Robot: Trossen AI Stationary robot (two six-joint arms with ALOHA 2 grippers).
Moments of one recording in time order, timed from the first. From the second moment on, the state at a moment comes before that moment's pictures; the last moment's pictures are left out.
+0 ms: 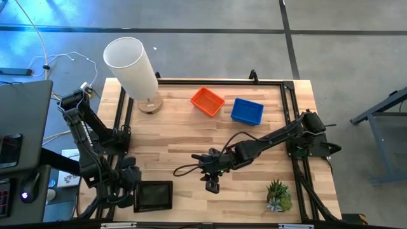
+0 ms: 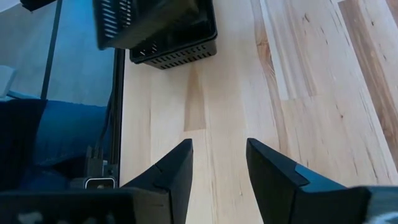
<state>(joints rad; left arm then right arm) -1.01 1.29 0.93 -0.88 -0.48 -1.23 0.36 1.88 1.48 -0.42 -0.01 0.53</state>
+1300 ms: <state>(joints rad) -0.97 1.29 0.85 -0.81 -0.38 -1.14 0.36 1.88 1.48 -0.42 -0.01 0.54</state>
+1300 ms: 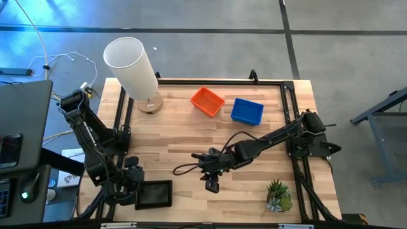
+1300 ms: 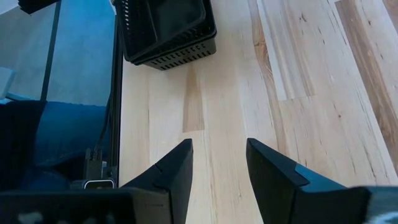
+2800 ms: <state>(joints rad) -0.65 0.54 0.49 -0.20 -0.46 -0.23 0.26 1.46 1.22 -0.35 0.19 0.09</state>
